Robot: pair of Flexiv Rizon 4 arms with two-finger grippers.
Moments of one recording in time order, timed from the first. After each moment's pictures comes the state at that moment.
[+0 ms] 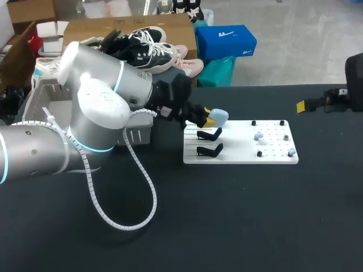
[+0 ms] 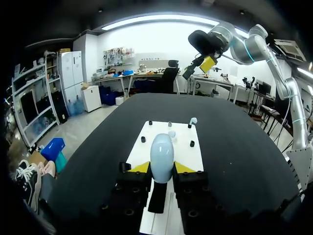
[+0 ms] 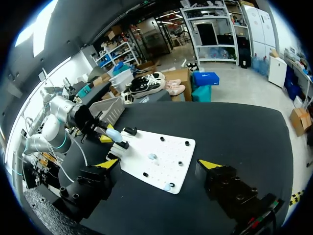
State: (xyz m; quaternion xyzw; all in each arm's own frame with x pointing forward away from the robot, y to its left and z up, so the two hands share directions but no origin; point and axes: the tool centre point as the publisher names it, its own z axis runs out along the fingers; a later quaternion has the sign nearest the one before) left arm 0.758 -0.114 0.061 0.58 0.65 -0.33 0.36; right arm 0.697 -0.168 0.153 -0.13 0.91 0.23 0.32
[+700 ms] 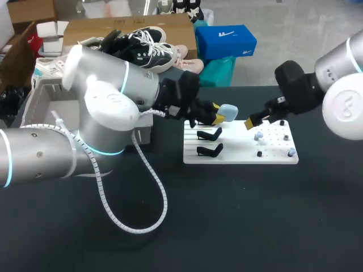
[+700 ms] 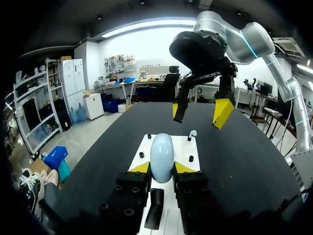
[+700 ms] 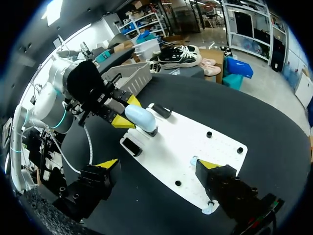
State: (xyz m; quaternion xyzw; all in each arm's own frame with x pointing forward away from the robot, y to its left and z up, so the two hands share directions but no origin) left arm 0.752 -0.137 0.081 0.58 0.64 -0.33 0.39; right arm 0.706 -0.057 0.102 -0.26 0.91 0.25 0.22
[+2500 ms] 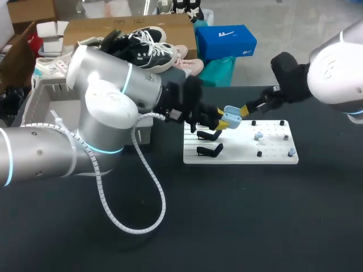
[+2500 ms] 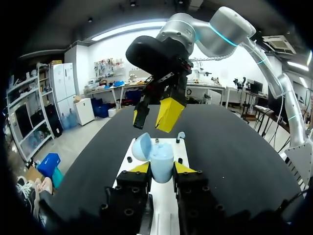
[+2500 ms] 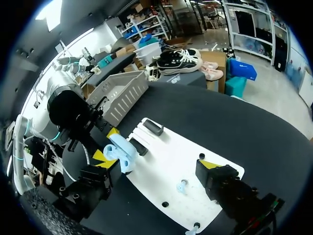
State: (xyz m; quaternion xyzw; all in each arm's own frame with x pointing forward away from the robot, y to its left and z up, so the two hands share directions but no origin) left arm 0.736 -0.144 0.079 0.60 0.60 -0.36 0.38; right arm 0.755 -0.061 0.103 -0.25 0.90 0.27 0.23
